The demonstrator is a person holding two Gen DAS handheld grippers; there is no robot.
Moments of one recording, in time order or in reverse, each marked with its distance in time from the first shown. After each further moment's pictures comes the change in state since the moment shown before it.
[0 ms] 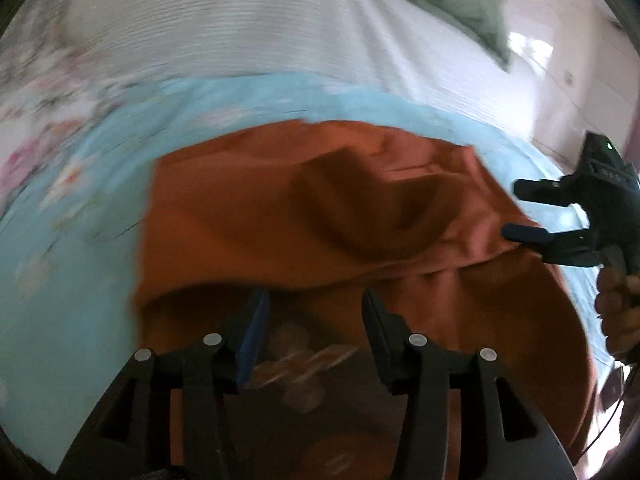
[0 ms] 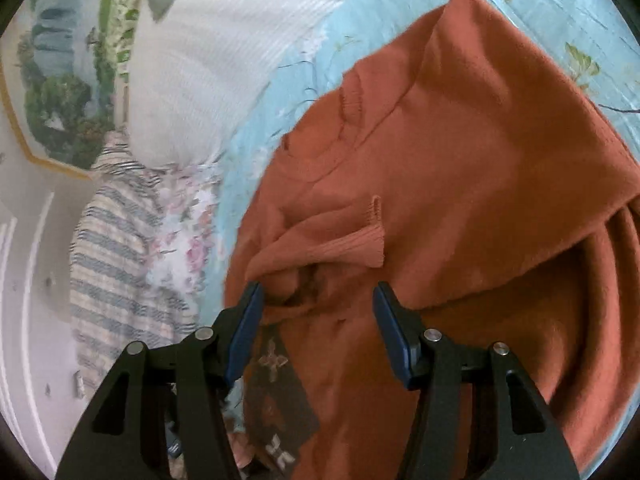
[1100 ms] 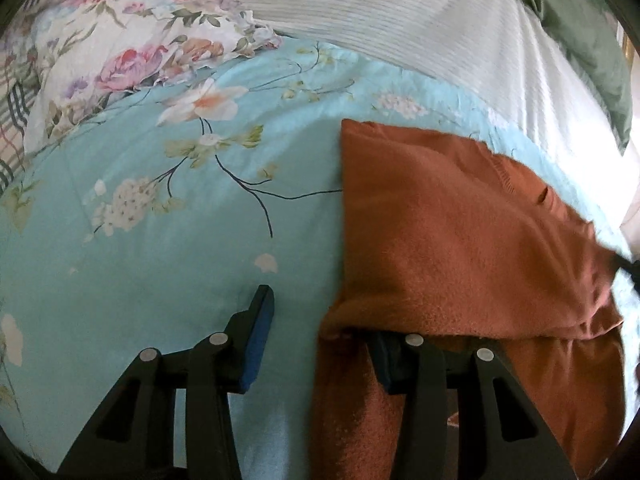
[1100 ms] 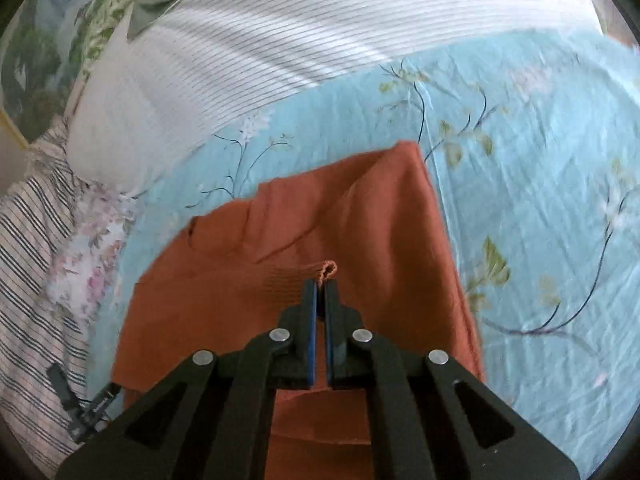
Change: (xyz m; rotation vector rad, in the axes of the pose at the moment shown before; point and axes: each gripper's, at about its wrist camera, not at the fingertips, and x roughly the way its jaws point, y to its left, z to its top) left arm 0.025 0.113 -0.002 -0.321 -0.004 0.213; right arm -0.039 -0.013 0.063 -0.228 -0.210 -0.296
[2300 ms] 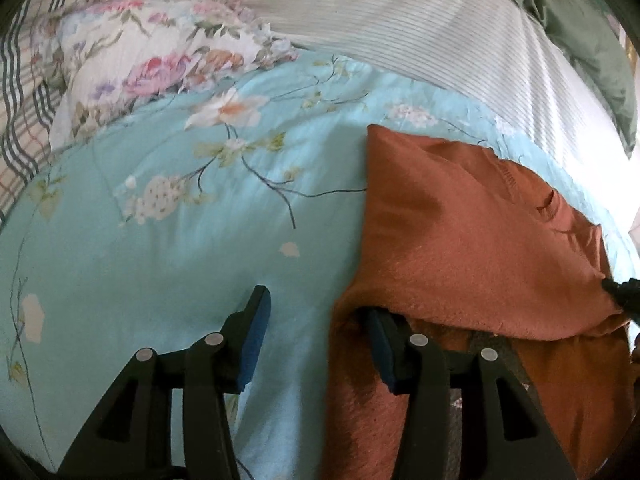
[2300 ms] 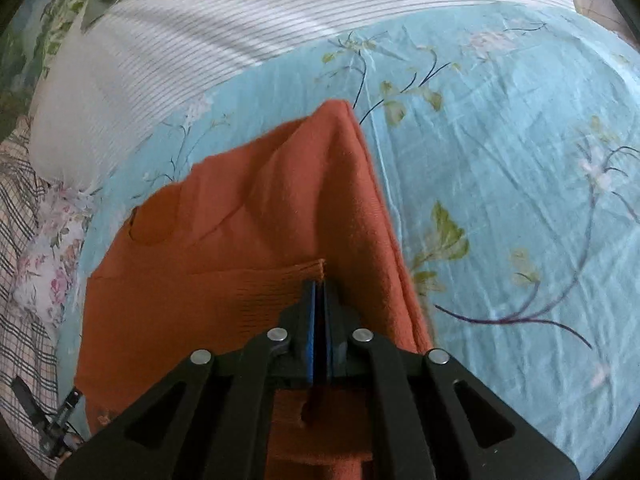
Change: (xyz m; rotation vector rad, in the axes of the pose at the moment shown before) left arm -0.015 0.003 -0.014 -0.002 -0.036 0.059; right arm 0.032 -0.034 -0.003 0.022 0.041 -0.145
